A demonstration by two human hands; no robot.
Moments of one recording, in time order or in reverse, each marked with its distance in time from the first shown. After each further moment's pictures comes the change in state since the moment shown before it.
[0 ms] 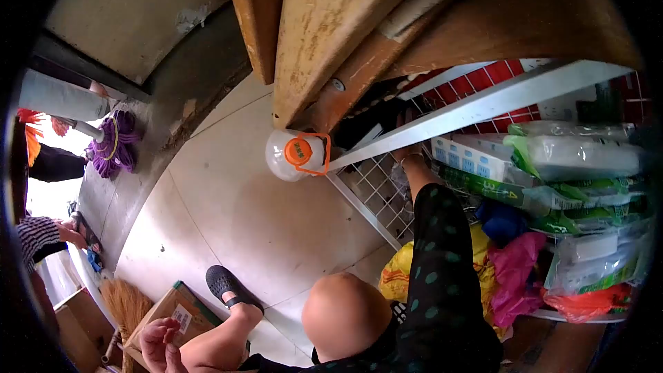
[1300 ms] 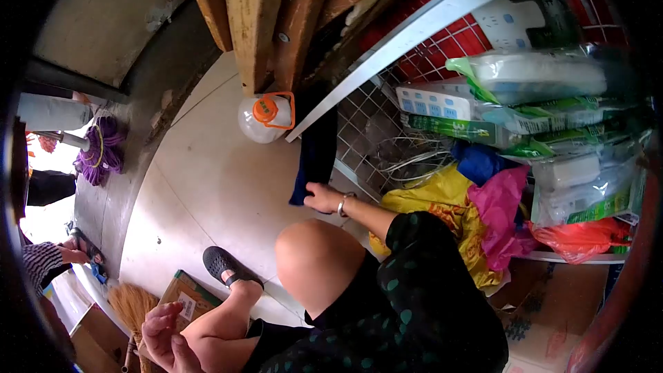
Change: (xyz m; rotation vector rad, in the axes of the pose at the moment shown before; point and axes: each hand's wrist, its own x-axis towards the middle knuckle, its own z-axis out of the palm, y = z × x) left_hand -0.015 0.013 0.008 -0.088 -0.109 0.257; right_hand -0.197 -0.120 0.007 1.094 -0.666 -0.353
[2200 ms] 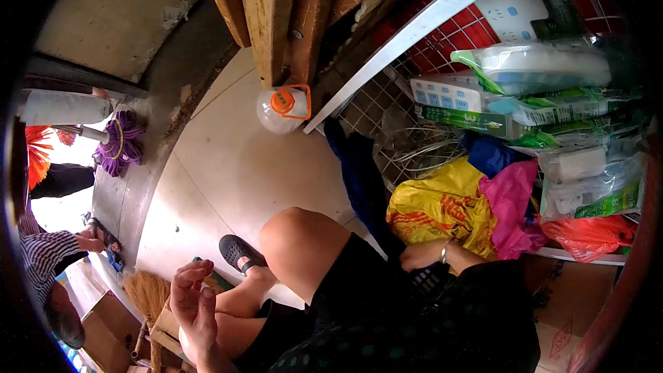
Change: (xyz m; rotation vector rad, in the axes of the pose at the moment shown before) left_hand 0.023 -0.013 0.021 0.034 -0.105 -0.143; right_hand -0.220 0.033 -0.043 -0.116 -0.807 0.203
